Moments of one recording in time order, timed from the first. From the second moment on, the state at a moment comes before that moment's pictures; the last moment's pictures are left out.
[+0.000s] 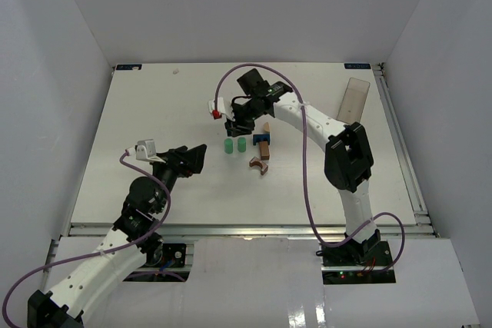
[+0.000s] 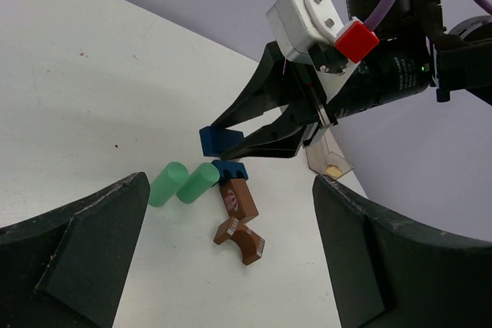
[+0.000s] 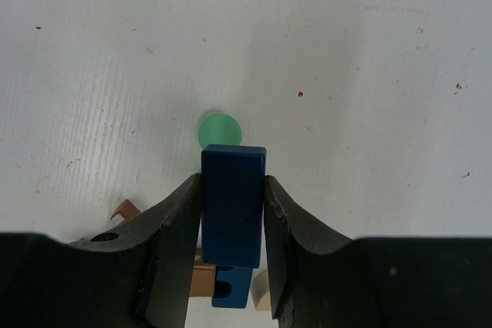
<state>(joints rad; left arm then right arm) -0.58 0.43 0.23 0.32 -0.25 -0.62 0.72 2.09 1.89 -0.78 -0.57 -0.99</state>
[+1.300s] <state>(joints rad) -0.58 0.46 0.23 0.32 -0.24 -0.62 0.77 2.18 1.97 -0.85 -0.44 -0.93</state>
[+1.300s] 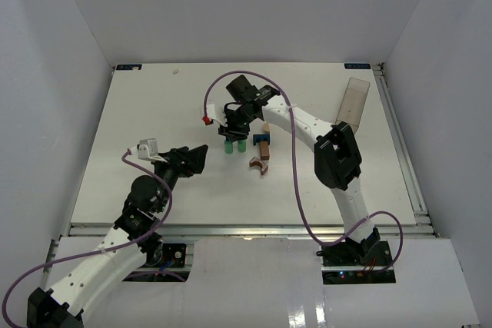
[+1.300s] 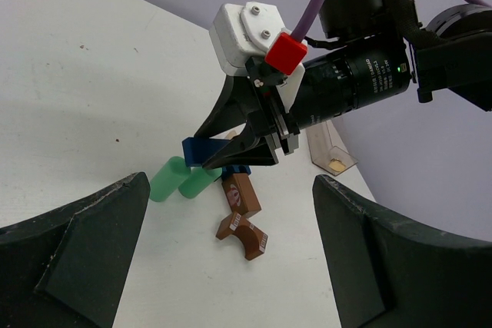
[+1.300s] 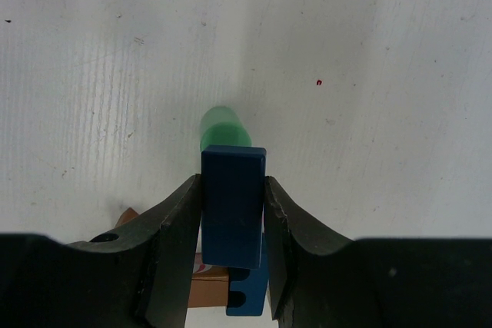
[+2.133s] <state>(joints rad) -0.58 0.46 0.23 0.32 -0.23 -0.62 0.77 2.21 1.98 -0.85 -0.42 -0.89</state>
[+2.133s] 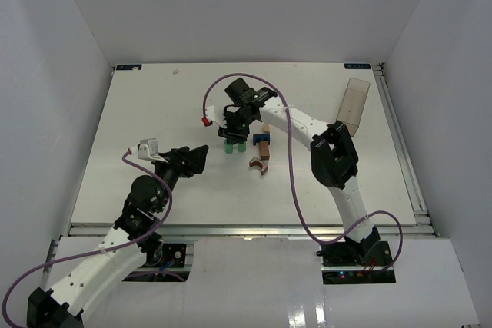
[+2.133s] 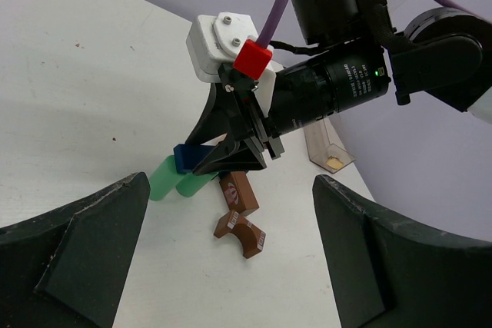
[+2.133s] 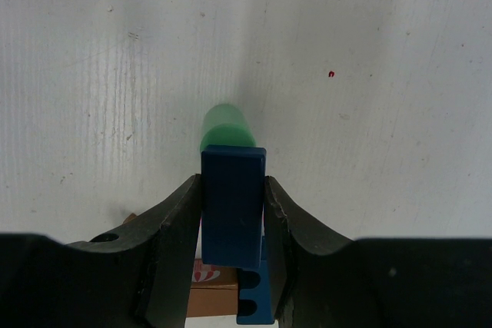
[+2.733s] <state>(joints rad) -0.58 0.46 0.23 0.34 -0.22 -0.62 0.77 2.21 1.98 -0.85 -0.42 -0.88</state>
